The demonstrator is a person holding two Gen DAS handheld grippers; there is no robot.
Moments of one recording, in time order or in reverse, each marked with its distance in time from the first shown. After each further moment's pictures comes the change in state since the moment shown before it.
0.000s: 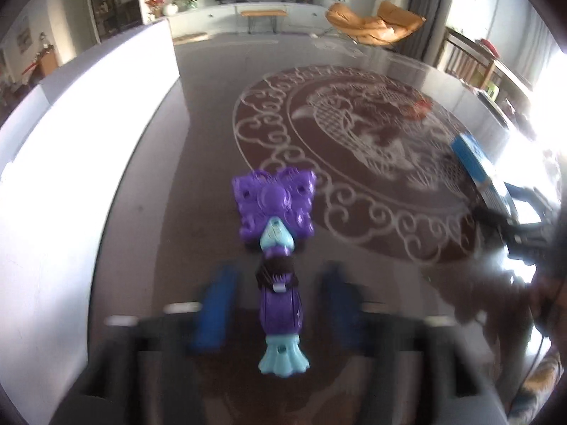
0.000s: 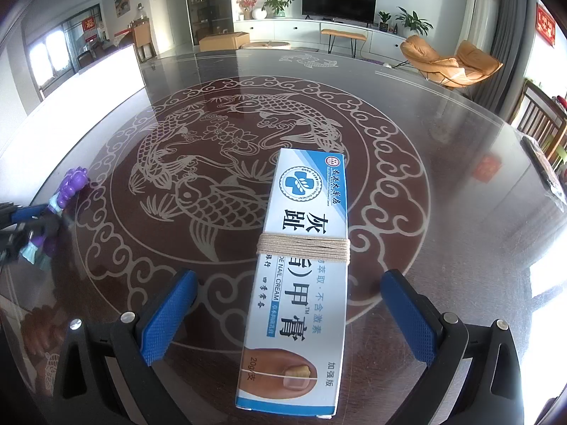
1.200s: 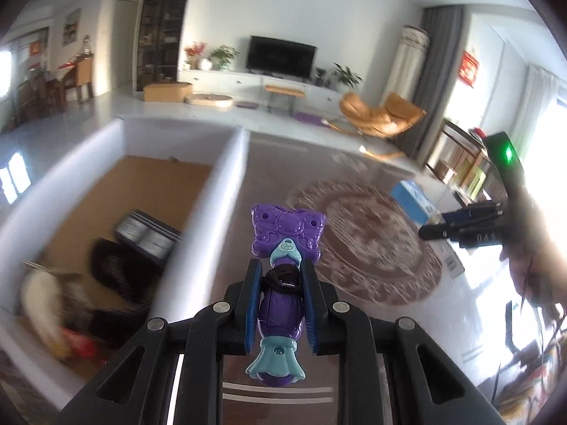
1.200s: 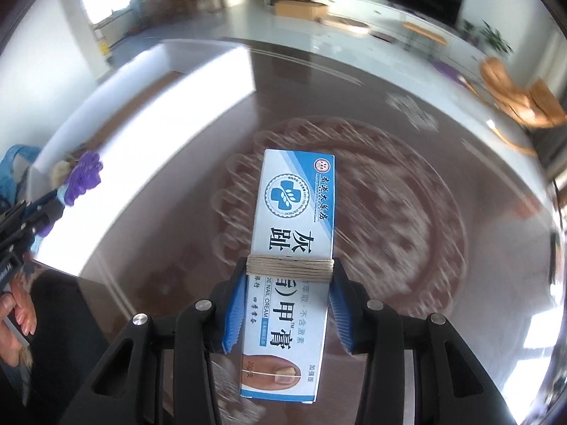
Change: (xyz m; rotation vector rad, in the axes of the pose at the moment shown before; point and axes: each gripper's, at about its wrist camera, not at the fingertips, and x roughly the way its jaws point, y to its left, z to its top) left arm -0.176 0.078 -0.027 -0.182 -0.354 -0.030; right arm -0.085 0.124 0.117 -0.264 0.162 0.191
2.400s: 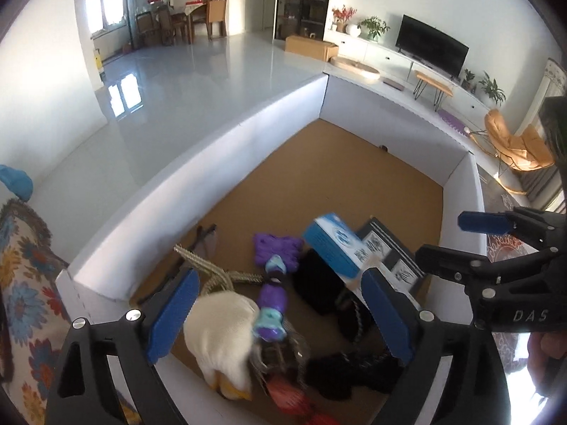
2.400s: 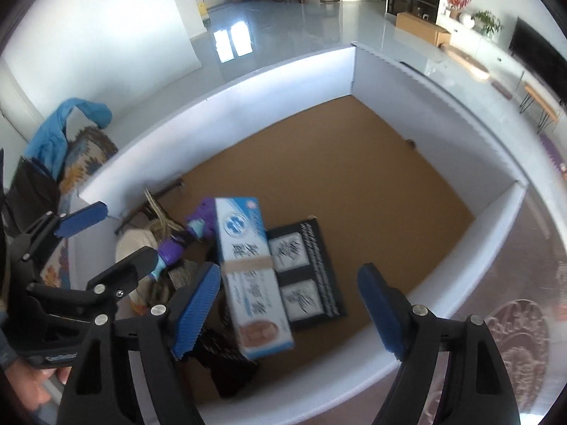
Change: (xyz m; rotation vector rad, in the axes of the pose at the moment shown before) left arm 0.034 0.188 0.032 -0.320 0.189 0.451; right arm 0.115 0.260 0.168 -0.298 0.032 0.214
